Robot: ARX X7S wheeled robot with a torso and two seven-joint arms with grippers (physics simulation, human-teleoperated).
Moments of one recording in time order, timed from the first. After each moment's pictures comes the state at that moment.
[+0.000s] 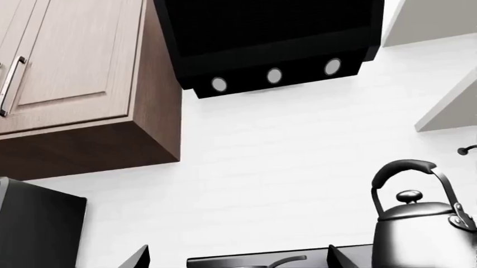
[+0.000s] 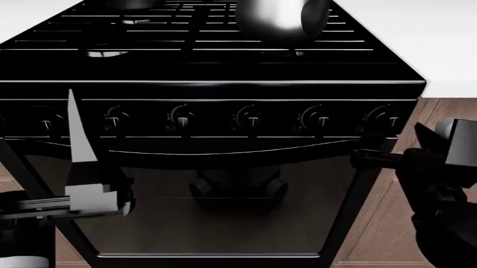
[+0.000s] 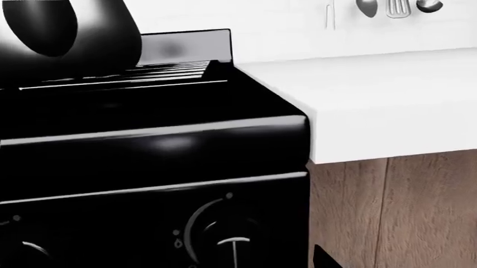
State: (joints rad) left arm -1.12 -1.18 1.47 1.04 -0.42 -0.04 -1.54; right arm 0.59 1.06 -0.65 -0.38 1.20 0.08 0.74
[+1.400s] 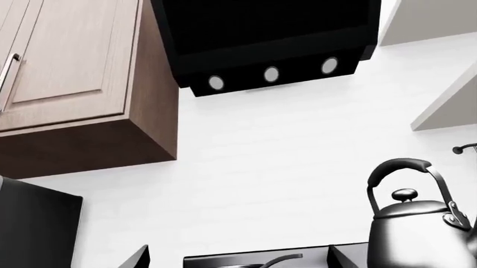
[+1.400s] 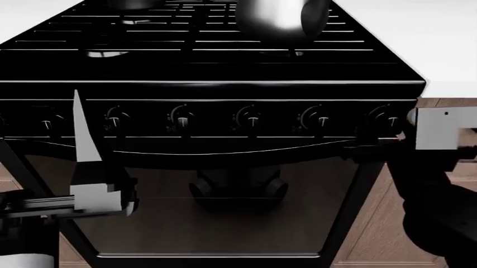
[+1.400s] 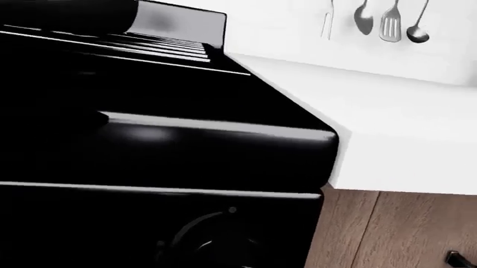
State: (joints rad) left arm -1.08 -1.17 1.43 1.03 -0.43 -0.05 -1.52; right arm 0.77 1.00 -0.74 -0.32 1.11 0.32 0.80
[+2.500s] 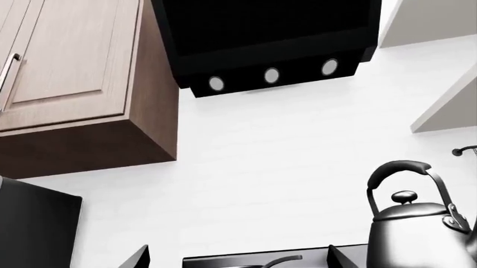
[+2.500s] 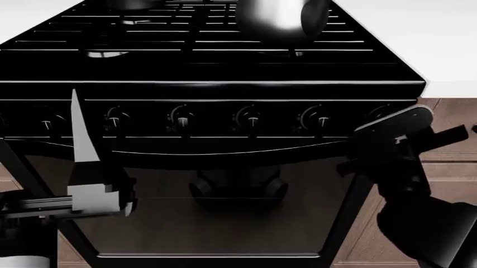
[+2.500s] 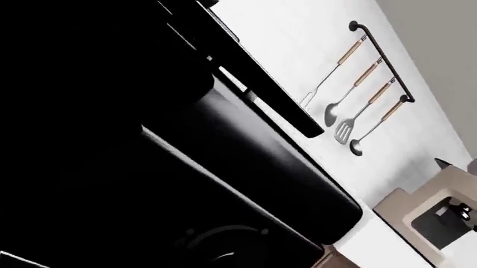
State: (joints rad) left arm -1.09 -1.18 1.43 1.04 -0.43 -0.04 -1.52; right arm 0.93 0.94 -0.97 -0.42 0.69 0.77 0.87
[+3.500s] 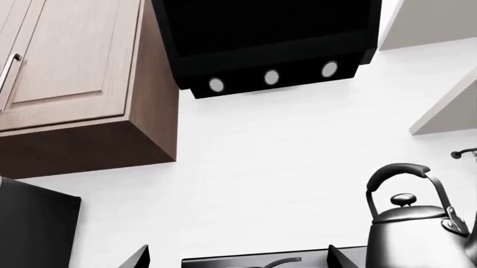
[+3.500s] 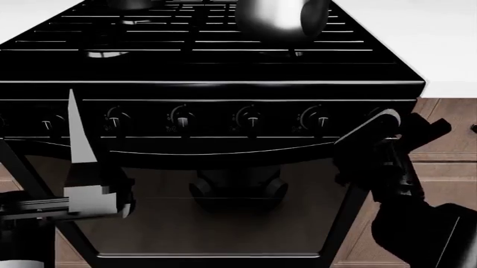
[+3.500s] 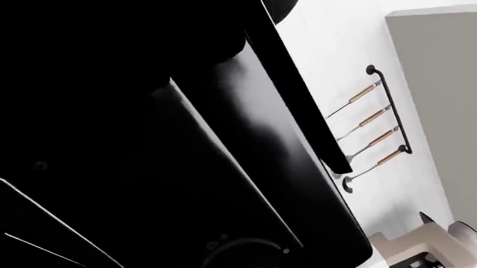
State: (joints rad) left arm -1.11 -1.19 1.46 1.04 -0.42 -0.03 -1.53; right arm 1.04 0.93 -1.13 -0.50 0.60 0.96 0.82
